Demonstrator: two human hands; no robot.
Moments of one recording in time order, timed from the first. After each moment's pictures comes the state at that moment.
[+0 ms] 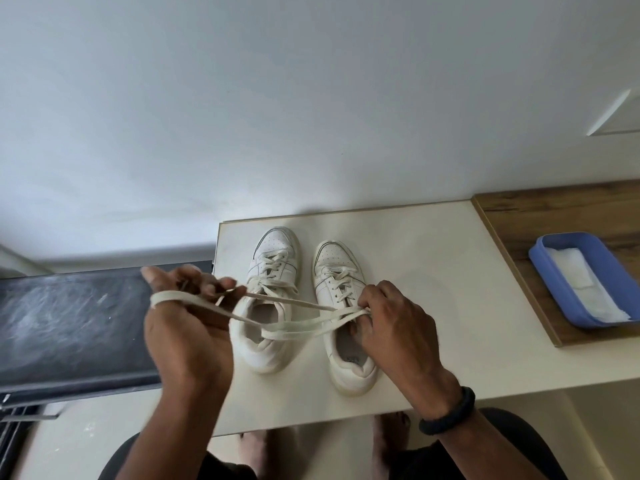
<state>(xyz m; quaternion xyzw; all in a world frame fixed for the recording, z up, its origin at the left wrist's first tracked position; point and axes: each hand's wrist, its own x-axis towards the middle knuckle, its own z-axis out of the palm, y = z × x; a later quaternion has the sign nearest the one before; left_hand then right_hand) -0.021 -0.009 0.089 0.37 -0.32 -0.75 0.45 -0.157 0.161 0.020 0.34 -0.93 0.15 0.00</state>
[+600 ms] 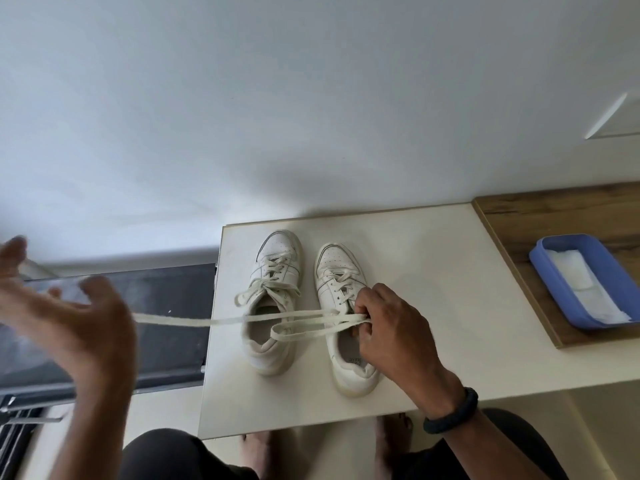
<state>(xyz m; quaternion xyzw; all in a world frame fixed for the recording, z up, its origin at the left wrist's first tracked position) 0.065 -0.133 -0.001 0.57 -0.60 -0.28 0.49 -0.157 0.165 0.022 0.40 -0.89 0.20 -0.03</state>
